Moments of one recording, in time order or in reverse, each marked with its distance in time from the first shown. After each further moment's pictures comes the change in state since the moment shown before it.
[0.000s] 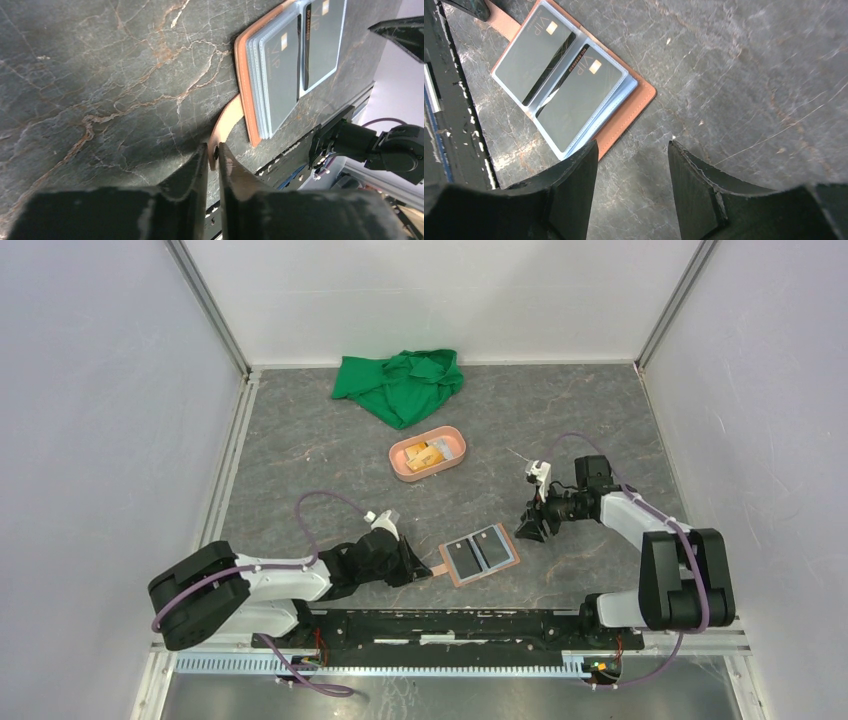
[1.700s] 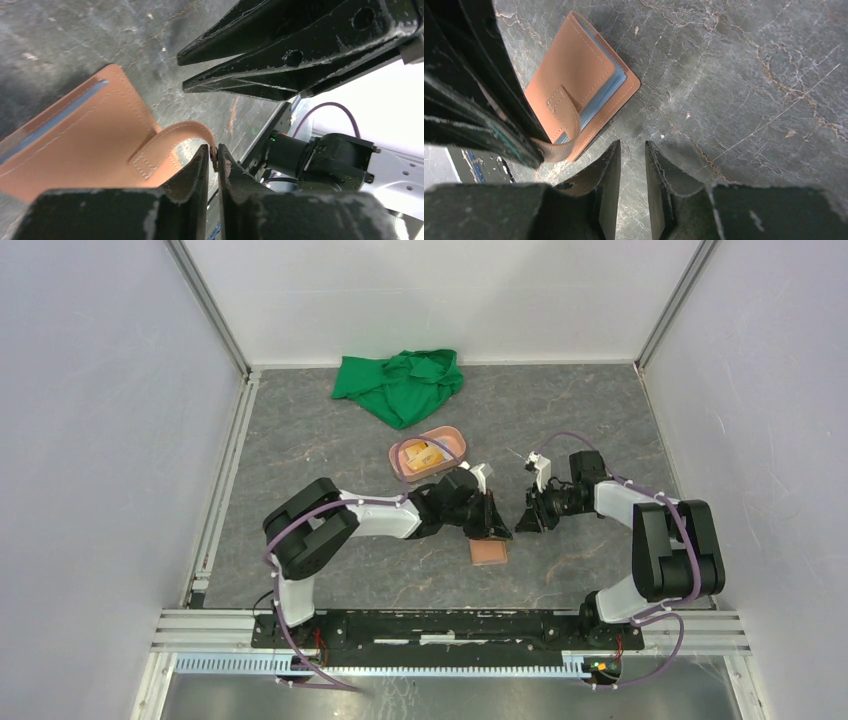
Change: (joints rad) left arm 0.023 0.652 0.749 -0.005 0.315 0.197; right arm 0.000 0.174 0.054 0.037 0.051 0.258
